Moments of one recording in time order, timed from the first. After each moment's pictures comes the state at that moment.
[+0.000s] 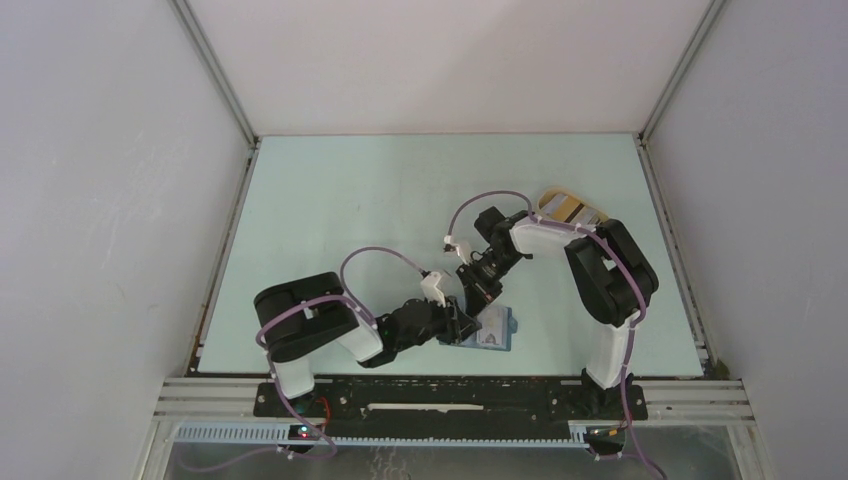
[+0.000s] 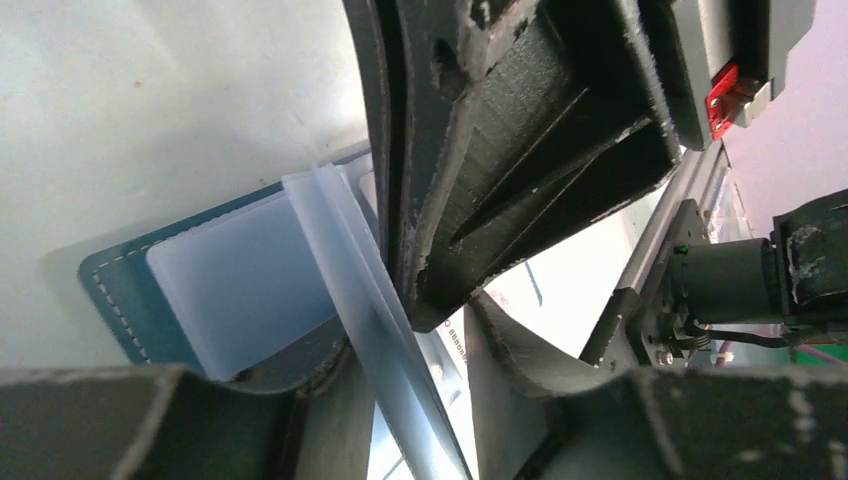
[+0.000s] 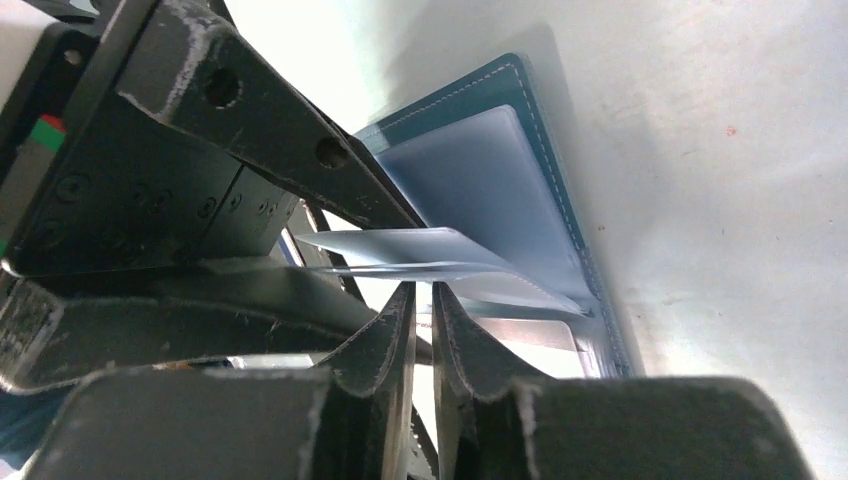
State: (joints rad) left arm -1.11 1.80 0.39 1.08 -0.07 -0.83; right arm 0.56 1.90 1.15 -0.80 -0.83 -0.28
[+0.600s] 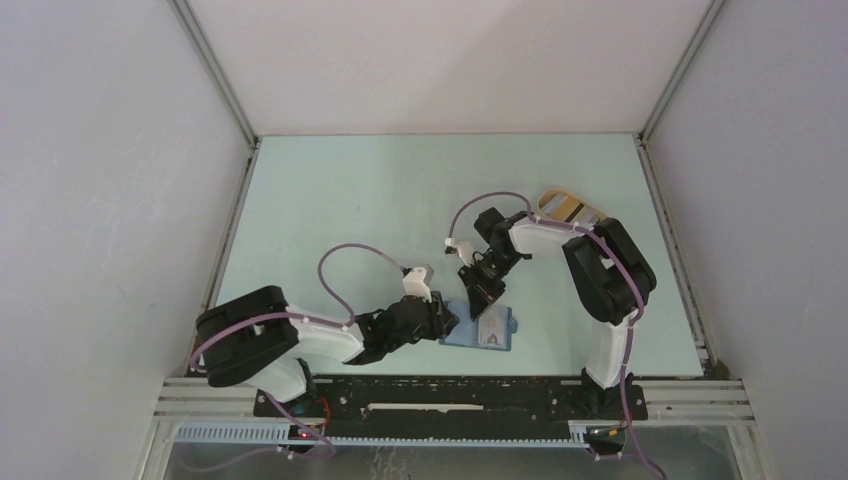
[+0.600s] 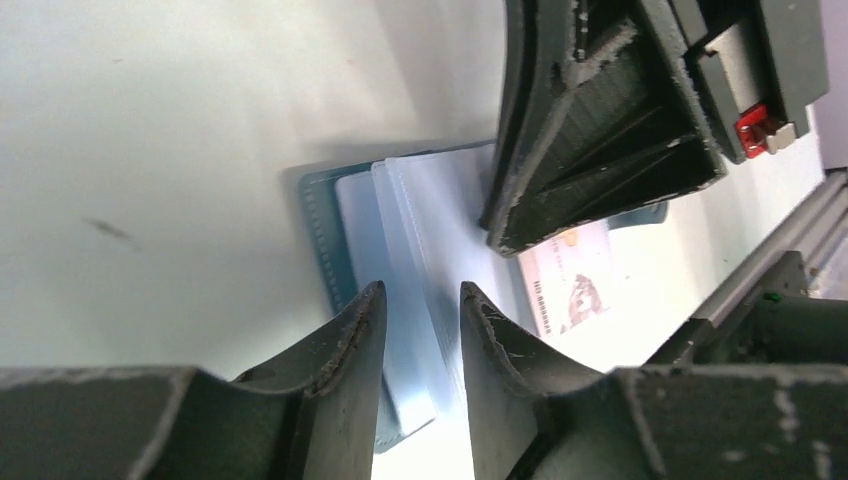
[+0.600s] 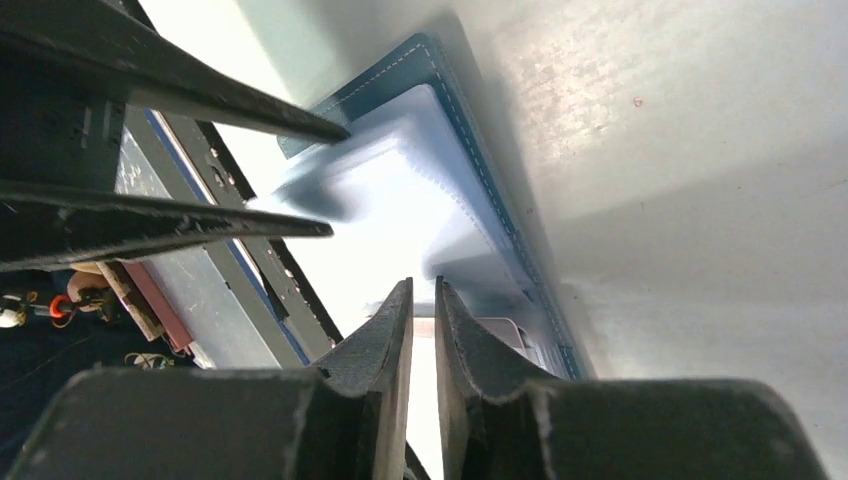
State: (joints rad) left arm -1.11 1.52 0.39 0.61 -0.25 -0.87; right arm 0.56 1.92 1.15 -0.79 -0.73 -0.27
